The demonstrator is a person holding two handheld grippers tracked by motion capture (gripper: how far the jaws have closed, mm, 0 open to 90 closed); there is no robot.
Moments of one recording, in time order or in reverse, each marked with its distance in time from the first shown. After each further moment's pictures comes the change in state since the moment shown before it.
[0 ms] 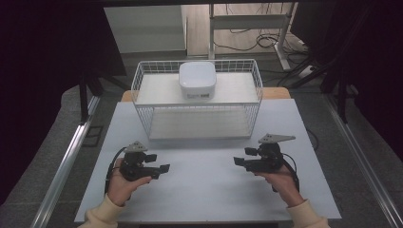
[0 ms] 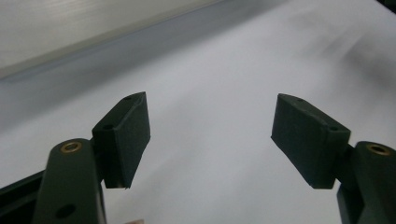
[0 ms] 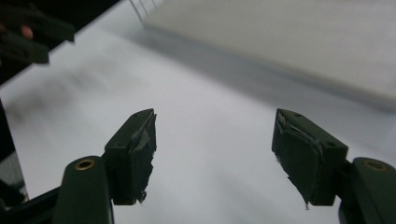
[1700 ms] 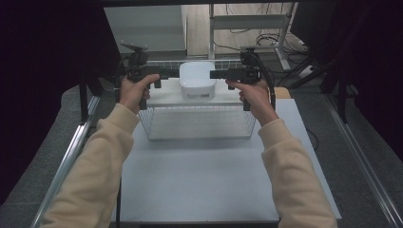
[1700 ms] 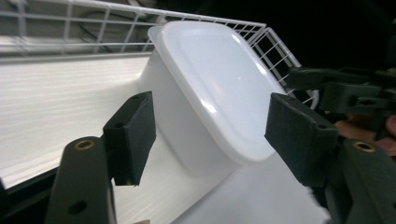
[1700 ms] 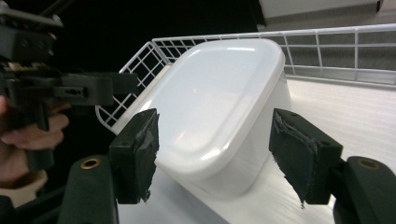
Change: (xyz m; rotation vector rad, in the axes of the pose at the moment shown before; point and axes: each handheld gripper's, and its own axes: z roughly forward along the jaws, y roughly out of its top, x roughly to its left) left arm 0.053 0.245 -0.028 -0.179 -0.138 -0.253; right arm -0.004 0.242 0.017 -0.154 0.064 0.211
